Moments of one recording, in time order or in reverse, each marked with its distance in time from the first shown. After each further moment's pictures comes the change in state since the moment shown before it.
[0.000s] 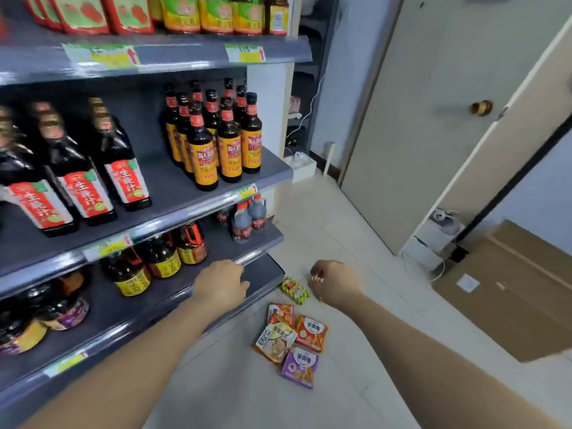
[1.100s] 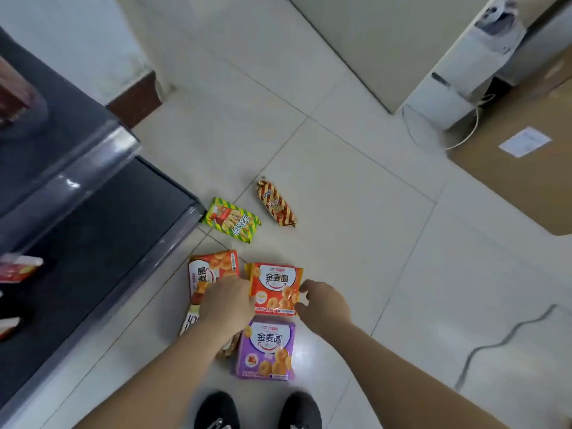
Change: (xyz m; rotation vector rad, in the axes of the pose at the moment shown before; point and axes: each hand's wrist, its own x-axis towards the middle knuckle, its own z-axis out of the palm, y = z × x) left_hand 0.379 0.114 0.522 0.057 -0.498 0.202; right_hand 0.325 0.344 0.393 0.138 -0.424 0.535
